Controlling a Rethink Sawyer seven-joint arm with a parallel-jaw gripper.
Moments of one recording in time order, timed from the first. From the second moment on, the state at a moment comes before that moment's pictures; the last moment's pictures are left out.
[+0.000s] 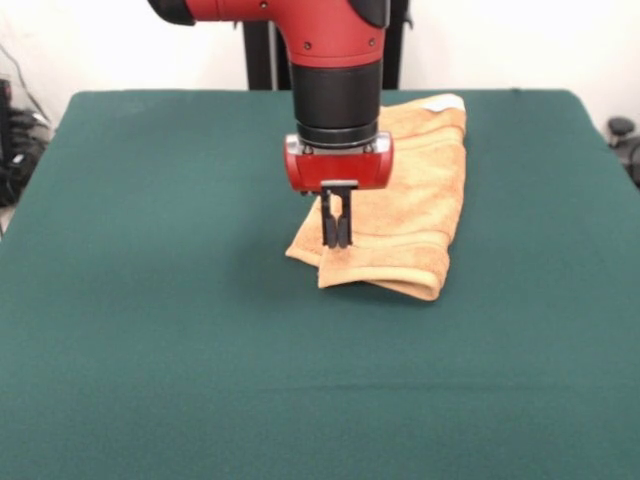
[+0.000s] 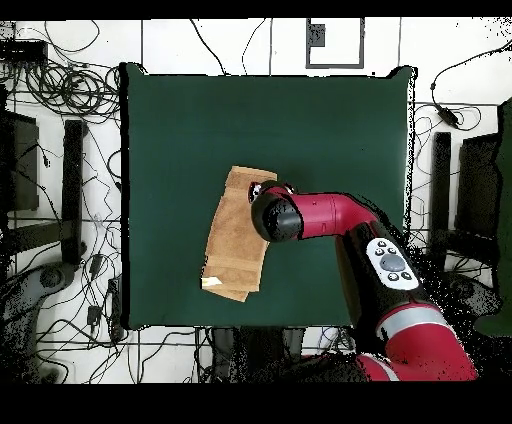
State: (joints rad) arm -0.42 -0.50 0.27 1.63 -0.47 0.28 1.91
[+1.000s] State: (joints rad) arm -0.43 -0.50 0.27 1.62 -0.47 0.28 1.91
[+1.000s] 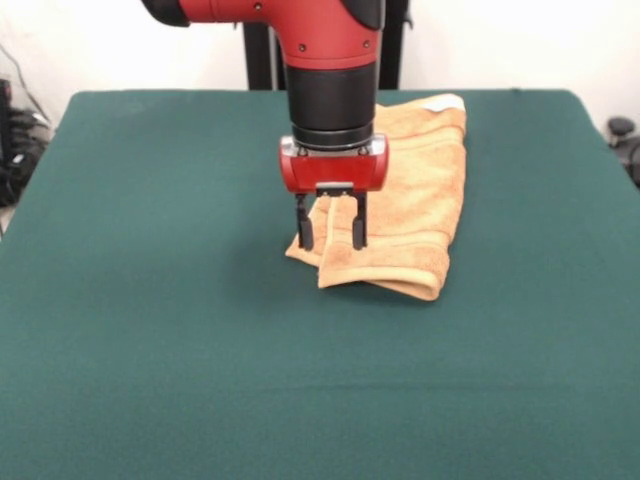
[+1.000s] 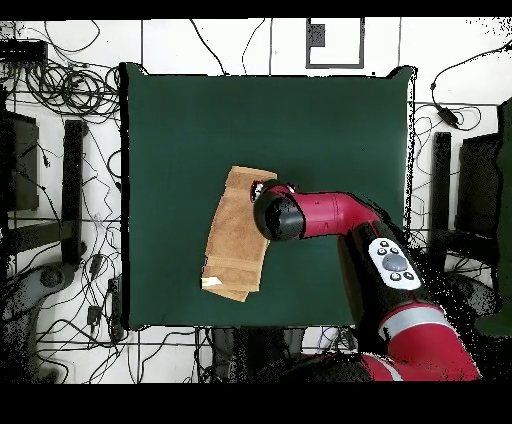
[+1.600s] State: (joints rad) arm -0.42 -0.50 0.27 1.58 -0.47 0.28 1.91
